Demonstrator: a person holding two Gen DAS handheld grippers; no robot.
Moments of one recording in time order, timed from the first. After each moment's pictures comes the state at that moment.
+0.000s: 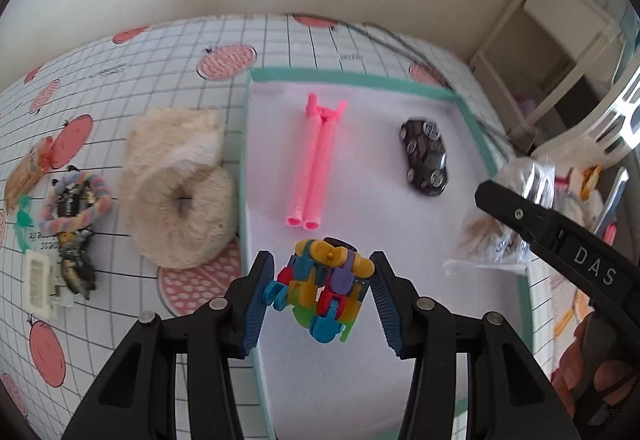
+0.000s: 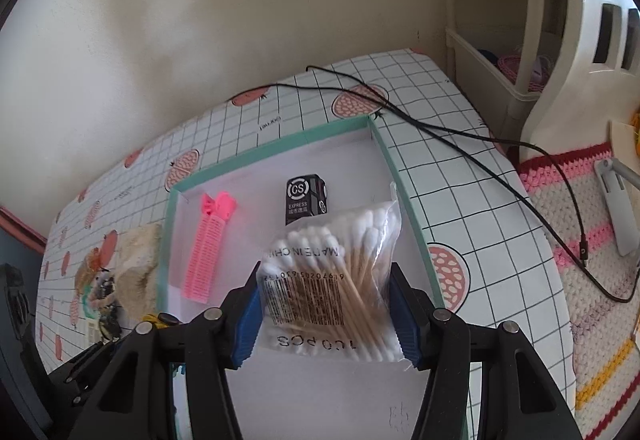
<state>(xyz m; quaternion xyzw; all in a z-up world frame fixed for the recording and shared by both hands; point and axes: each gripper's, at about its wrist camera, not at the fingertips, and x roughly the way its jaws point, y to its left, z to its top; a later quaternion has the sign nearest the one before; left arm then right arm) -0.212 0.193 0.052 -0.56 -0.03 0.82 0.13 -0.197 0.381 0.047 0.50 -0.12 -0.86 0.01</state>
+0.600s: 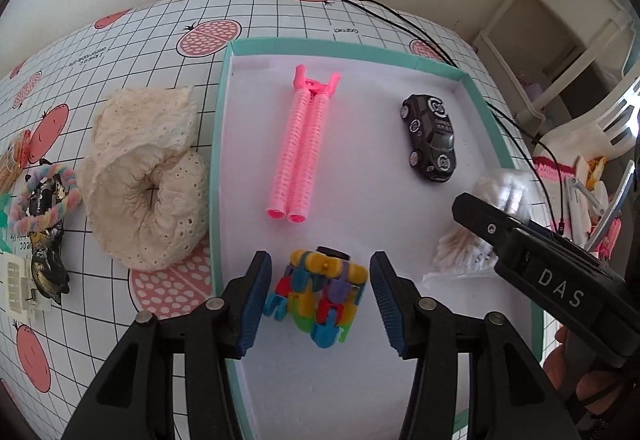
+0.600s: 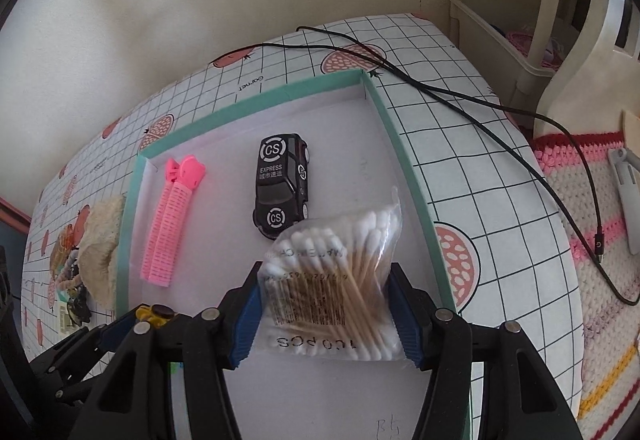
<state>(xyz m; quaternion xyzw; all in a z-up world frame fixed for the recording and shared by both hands) -0.219 0.204 0.040 -0.58 -0.03 0.80 0.14 -0.204 0.383 0.022 0.53 -0.10 -0.84 0.01</state>
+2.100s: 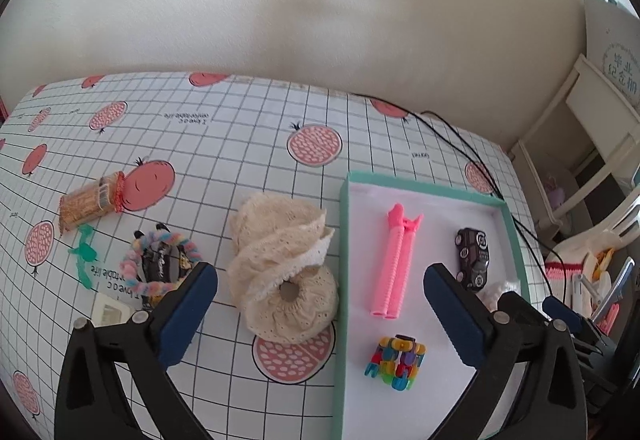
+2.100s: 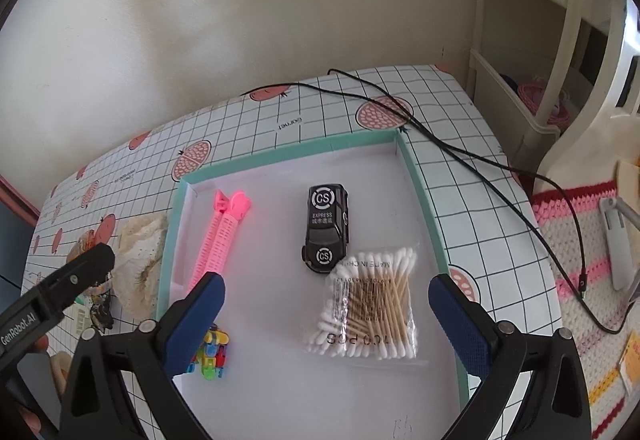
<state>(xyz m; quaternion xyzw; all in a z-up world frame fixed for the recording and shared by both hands) -0.234 0.132 0.102 -0.48 -0.09 0.87 0.05 -0.205 0.357 0.066 0.48 -0.07 -0.87 0.03</state>
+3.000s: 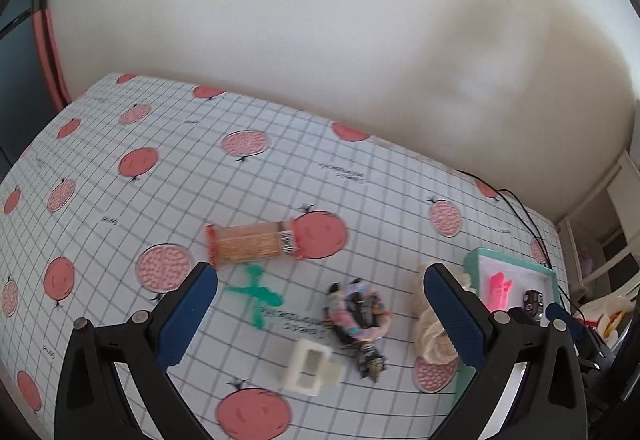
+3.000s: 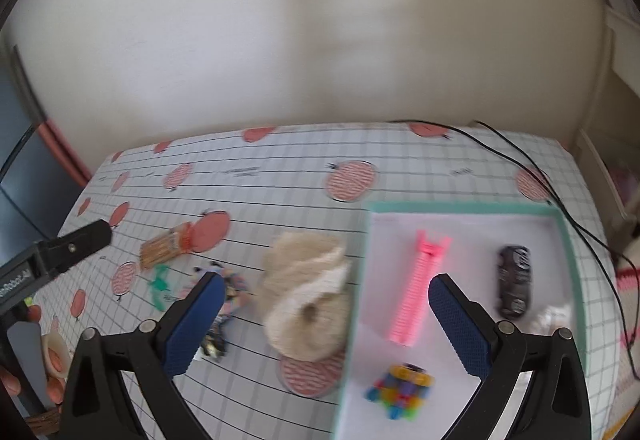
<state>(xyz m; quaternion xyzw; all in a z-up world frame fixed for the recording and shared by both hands) -0.220 -0.036 0.140 -0.44 -0.13 0.89 -0.05 -0.204 0.190 0.100 0.43 -0.02 -0.89 0.16</state>
